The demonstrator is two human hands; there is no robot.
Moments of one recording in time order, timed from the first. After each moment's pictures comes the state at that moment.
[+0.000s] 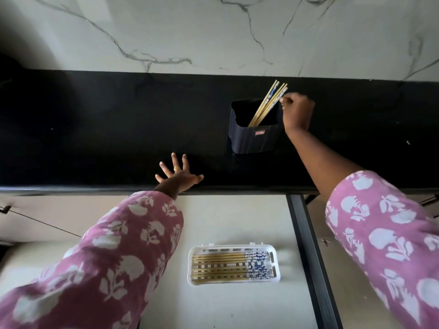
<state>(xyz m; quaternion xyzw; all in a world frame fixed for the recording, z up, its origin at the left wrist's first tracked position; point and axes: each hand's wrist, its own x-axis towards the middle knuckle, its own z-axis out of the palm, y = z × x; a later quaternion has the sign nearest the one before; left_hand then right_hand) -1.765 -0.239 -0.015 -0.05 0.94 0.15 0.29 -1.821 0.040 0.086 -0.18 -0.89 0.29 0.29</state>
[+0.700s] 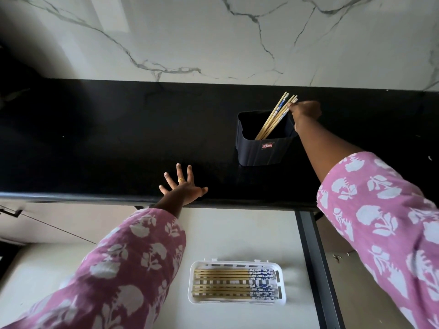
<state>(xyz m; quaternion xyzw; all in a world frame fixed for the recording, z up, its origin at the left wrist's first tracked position) -1.768 -0.238 -0.018 -0.06 0.94 0.14 0.30 -1.903 0.075 0.068 -0.35 -0.74 0.55 0.18</state>
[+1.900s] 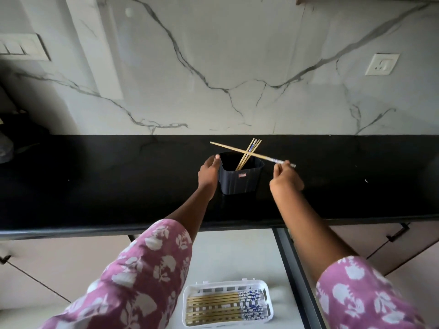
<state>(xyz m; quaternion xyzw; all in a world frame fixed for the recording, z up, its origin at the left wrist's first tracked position) -1.744 -0.153 0.107 -0.02 0.71 0.71 0.05 -1.696 0.014 0.143 -0.40 -0.25 0.83 0.31</state>
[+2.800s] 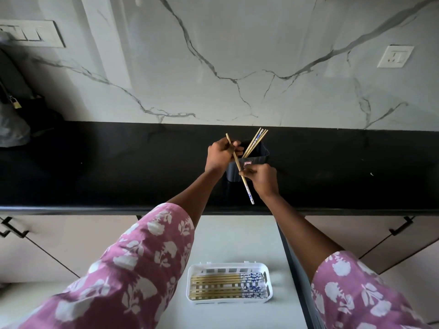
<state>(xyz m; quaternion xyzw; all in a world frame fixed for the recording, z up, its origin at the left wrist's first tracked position) -1.721 -0.154 0.127 0.11 0.69 0.71 0.00 -1.669 -0.031 0.092 -0.04 -0.90 0.39 0.19</state>
